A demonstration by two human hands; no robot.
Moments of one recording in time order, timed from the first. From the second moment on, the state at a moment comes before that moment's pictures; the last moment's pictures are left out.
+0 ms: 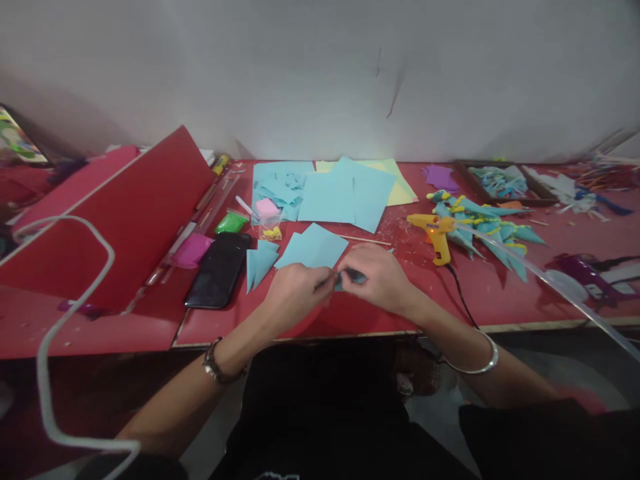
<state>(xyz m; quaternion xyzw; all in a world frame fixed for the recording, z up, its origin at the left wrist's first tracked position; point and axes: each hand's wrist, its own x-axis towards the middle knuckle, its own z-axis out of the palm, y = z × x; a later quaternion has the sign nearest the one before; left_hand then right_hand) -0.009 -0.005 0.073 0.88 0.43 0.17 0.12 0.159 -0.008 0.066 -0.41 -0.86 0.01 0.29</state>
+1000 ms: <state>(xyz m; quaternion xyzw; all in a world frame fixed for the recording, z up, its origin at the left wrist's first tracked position) -0.038 -0.002 0.082 0.88 0.43 0.12 0.18 0.207 -0.004 0.069 -0.48 -0.80 0.06 0.35</state>
